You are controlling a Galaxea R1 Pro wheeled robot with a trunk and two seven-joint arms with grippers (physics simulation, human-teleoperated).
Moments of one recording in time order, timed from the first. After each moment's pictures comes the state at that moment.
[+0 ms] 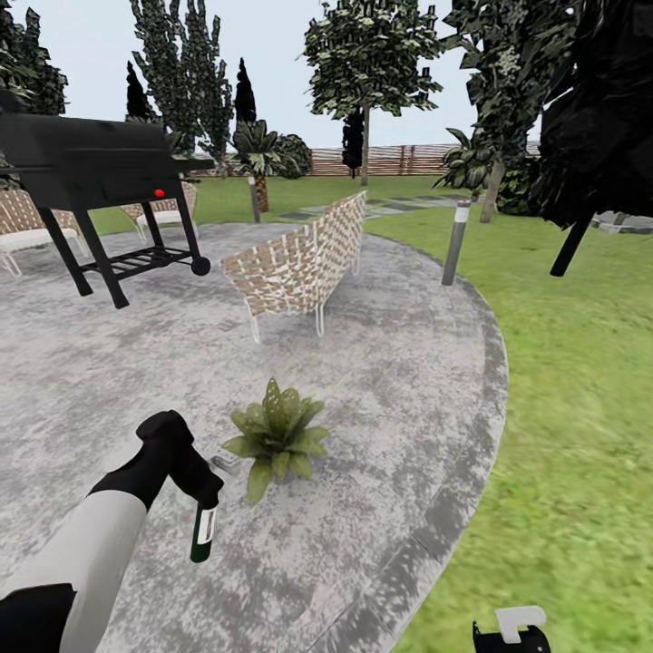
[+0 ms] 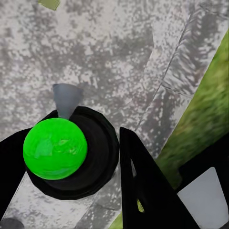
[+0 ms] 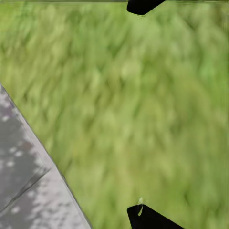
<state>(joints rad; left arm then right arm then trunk) -0.85 0.08 0.08 -0.76 -1.22 0.87 -1.46 -0.40 -0.06 -0.90 -0.17 1.02 -0.36 -0.12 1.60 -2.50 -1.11</state>
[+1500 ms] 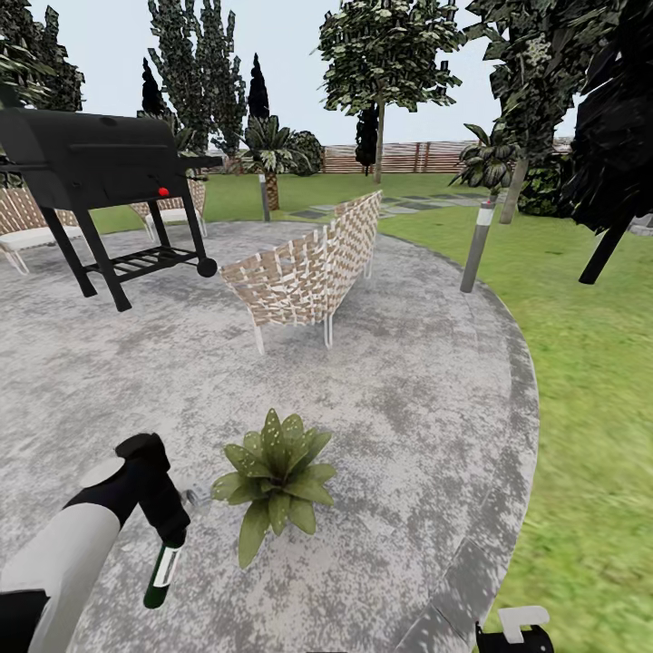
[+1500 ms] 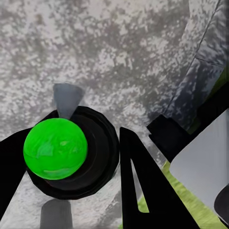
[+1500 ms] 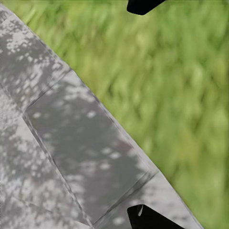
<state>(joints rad) -0.83 0.18 0.03 -0.63 -1.27 0.66 -1.52 -0.40 -0.07 -0.90 -0.17 1.02 -0.36 -0.12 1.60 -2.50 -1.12</state>
